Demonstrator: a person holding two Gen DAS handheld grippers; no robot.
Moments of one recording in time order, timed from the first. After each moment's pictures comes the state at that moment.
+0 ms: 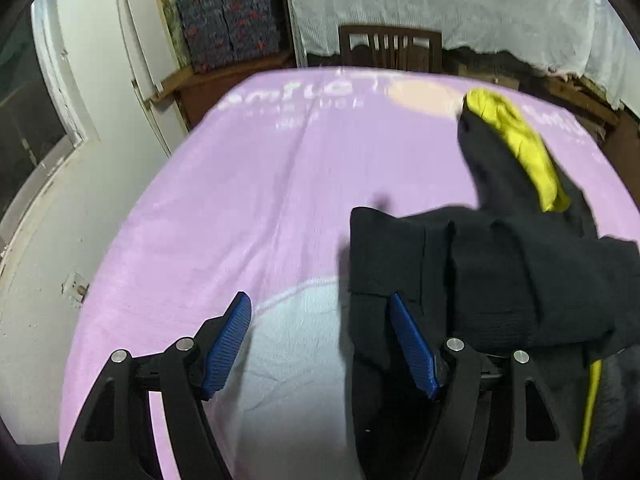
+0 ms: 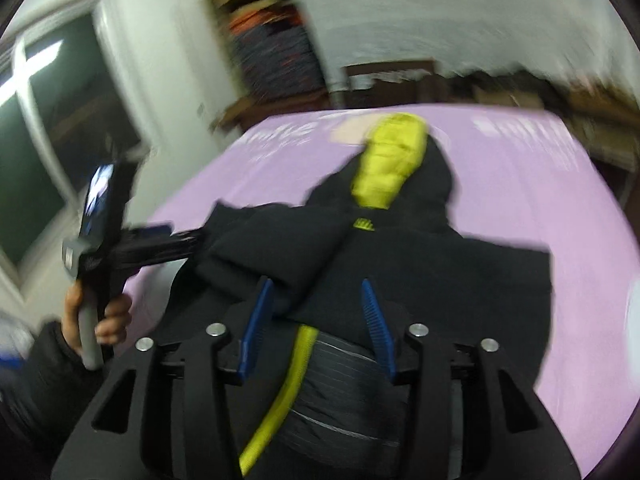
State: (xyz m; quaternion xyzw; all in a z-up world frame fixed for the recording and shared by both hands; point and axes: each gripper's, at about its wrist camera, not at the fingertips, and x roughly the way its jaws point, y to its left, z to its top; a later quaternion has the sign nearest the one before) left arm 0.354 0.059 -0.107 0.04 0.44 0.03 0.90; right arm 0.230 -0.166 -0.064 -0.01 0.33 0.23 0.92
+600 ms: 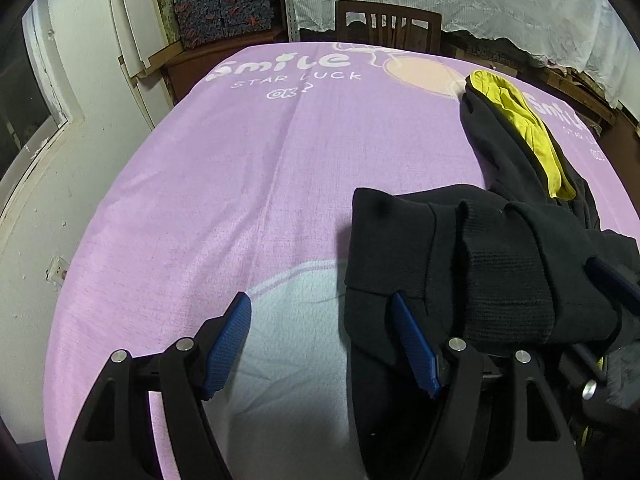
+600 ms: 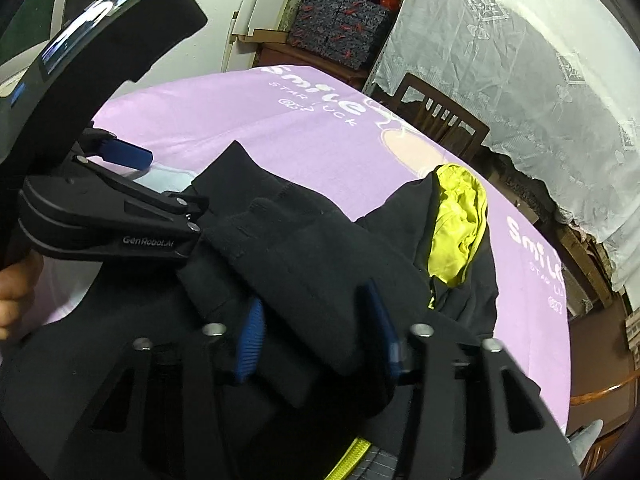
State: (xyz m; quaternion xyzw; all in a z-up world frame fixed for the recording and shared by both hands) left arm 0.357 0.070 -0.118 0.02 0.46 0.02 0.89; right arm 0.279 -0.045 -0.108 -0.25 0.32 0.17 0.90
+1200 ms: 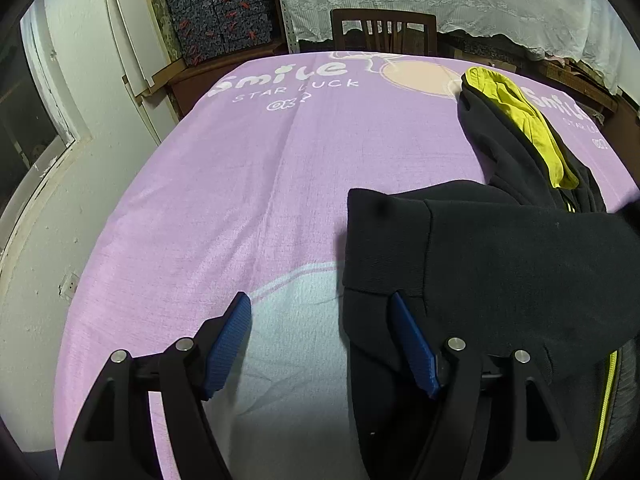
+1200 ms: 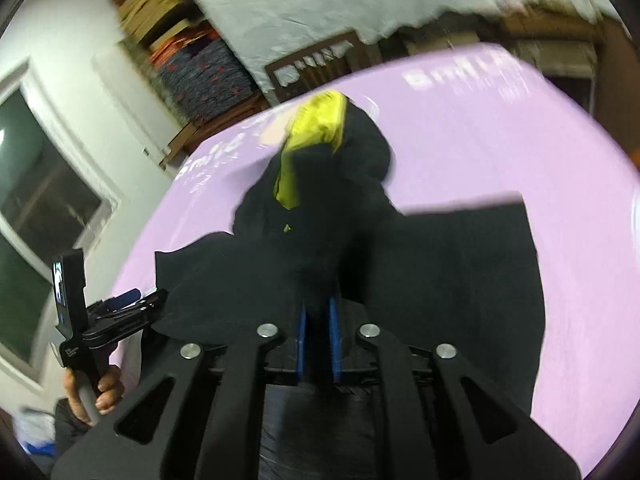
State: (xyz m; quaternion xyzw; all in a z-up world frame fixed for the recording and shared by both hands) left arm 0.352 0.059 -0.119 0.06 0.44 0.03 0.89; right arm 0.275 -0.266 -0.114 0.22 0.38 0.14 0.89
